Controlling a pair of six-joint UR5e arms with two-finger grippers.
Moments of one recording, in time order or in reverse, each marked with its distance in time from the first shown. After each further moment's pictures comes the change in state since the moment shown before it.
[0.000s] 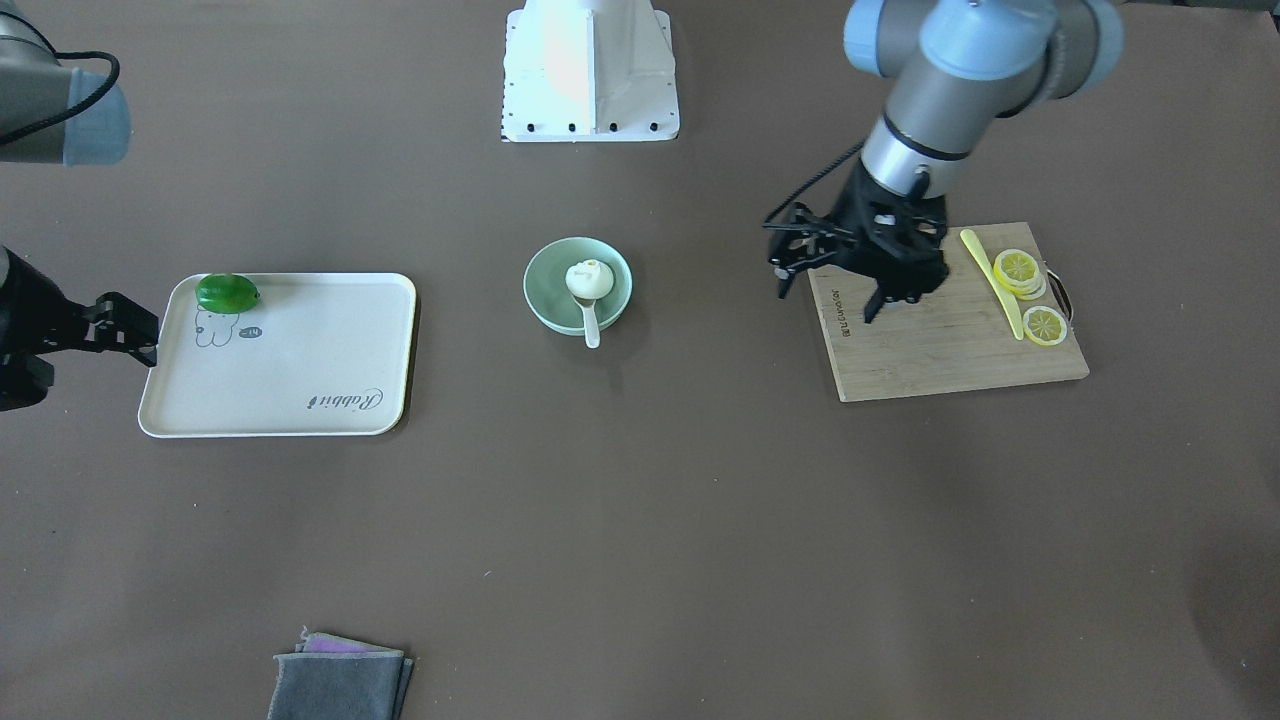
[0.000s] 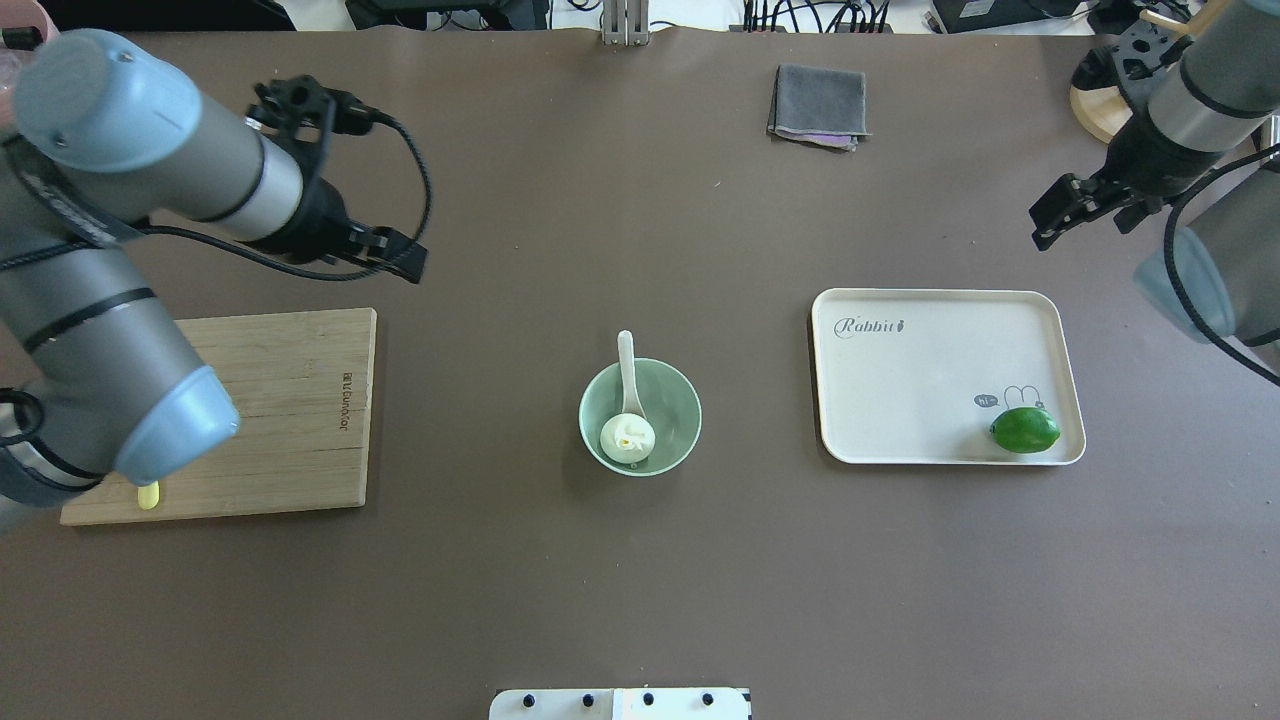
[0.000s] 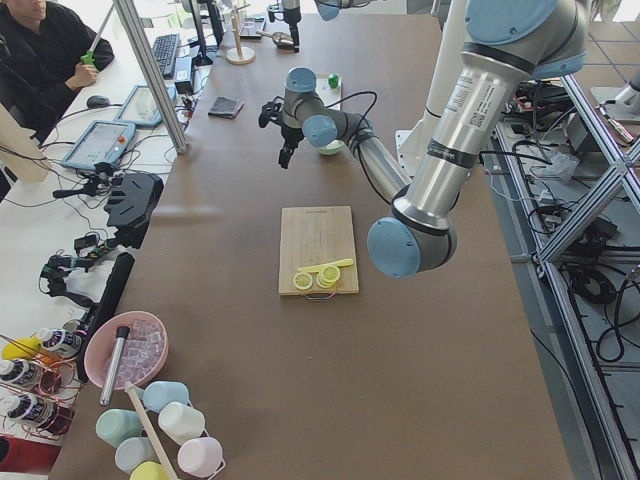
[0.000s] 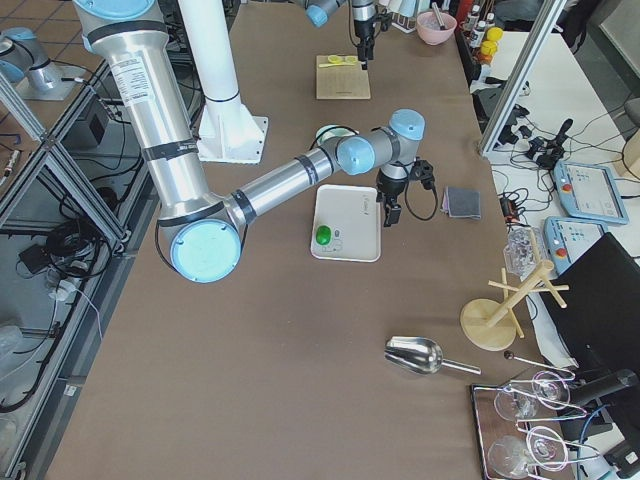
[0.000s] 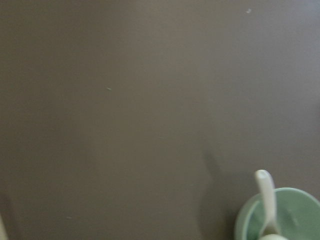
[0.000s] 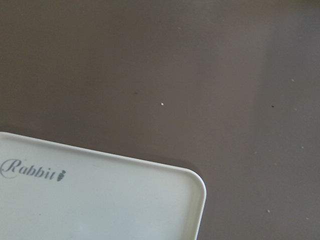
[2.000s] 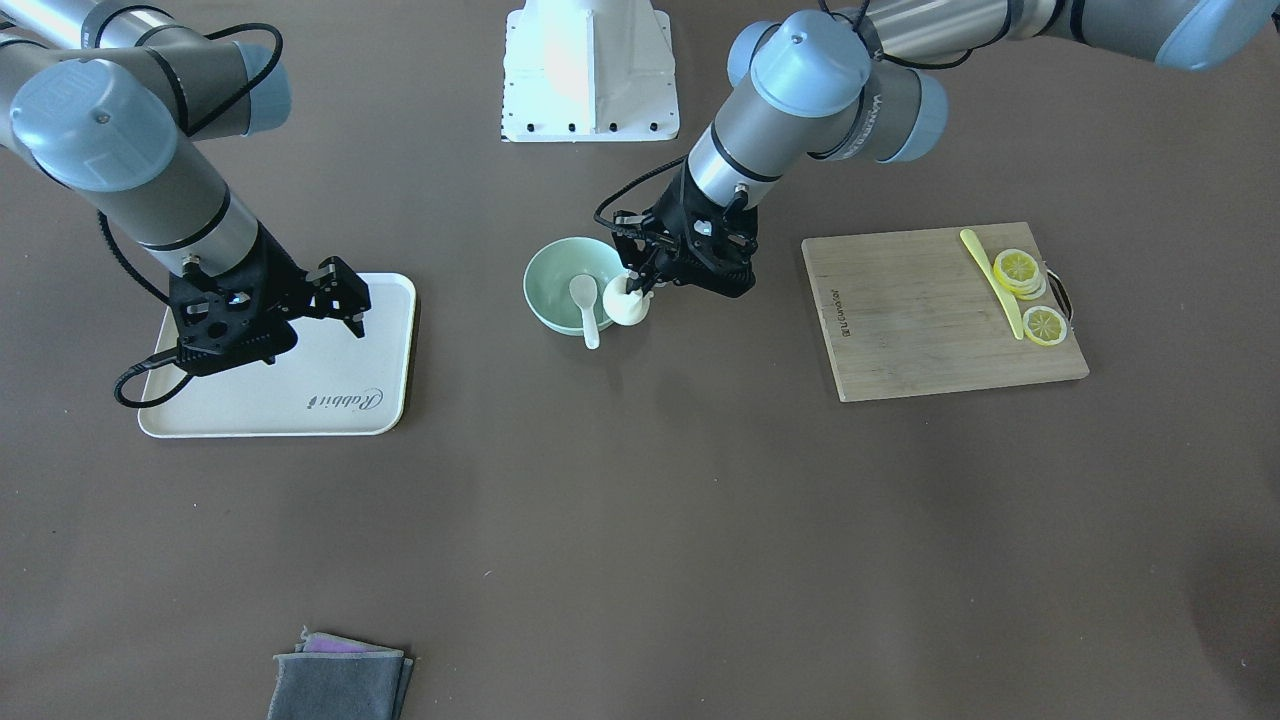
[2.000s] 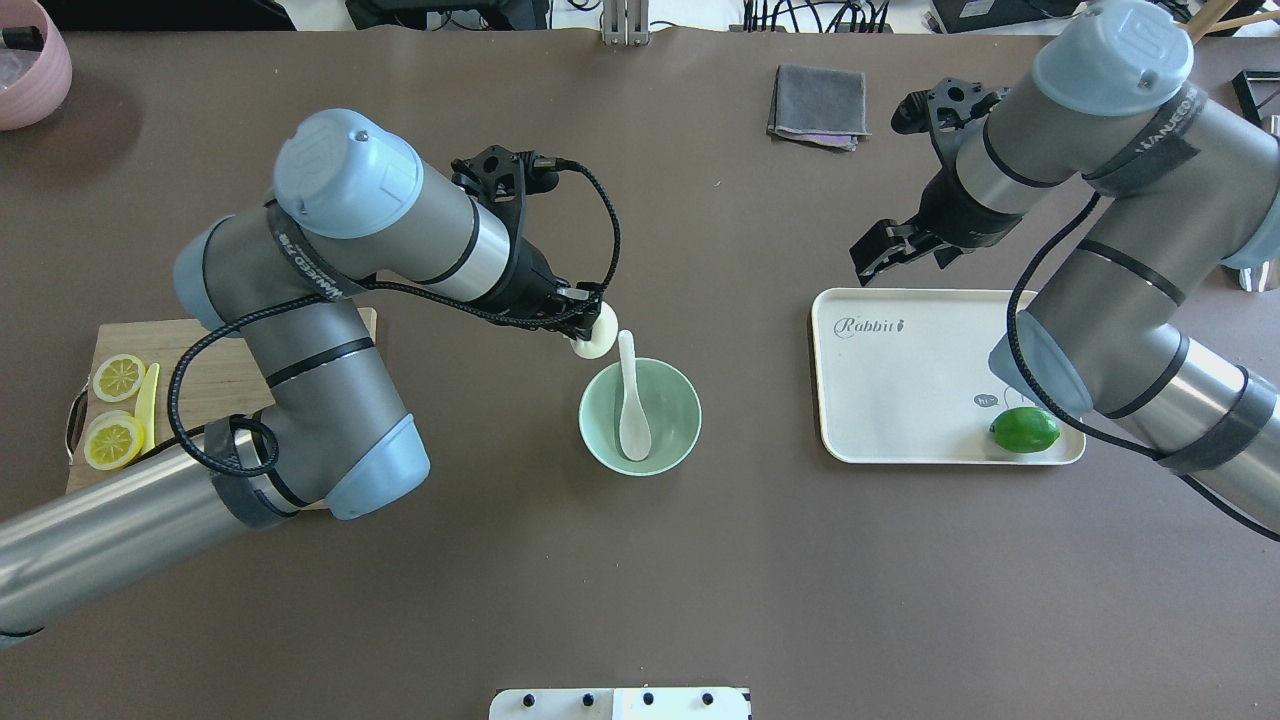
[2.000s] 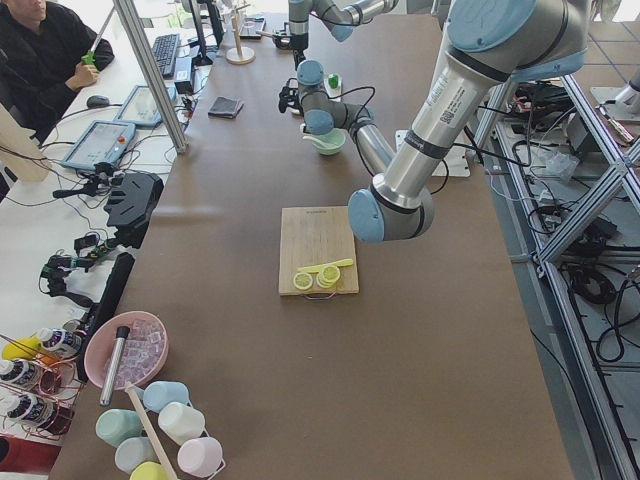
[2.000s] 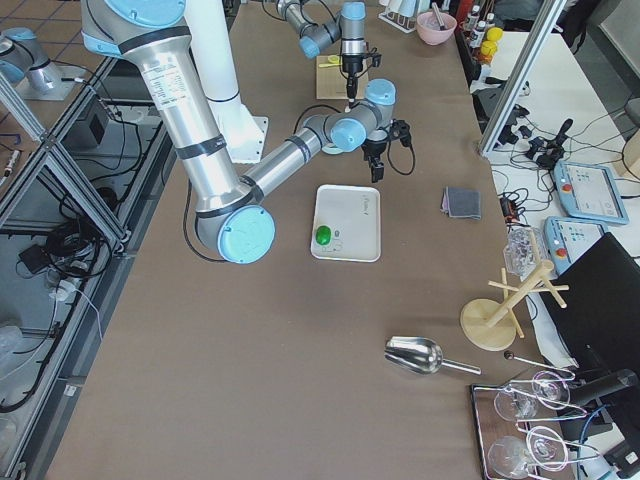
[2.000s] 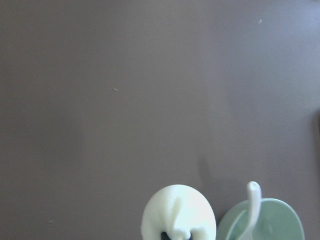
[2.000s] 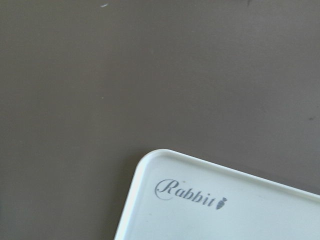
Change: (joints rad) left arm 0.283 -0.312 0.298 -0.330 -0.021 -0.461; right arm -0.252 0.117 0.022 0.195 -0.083 0.252
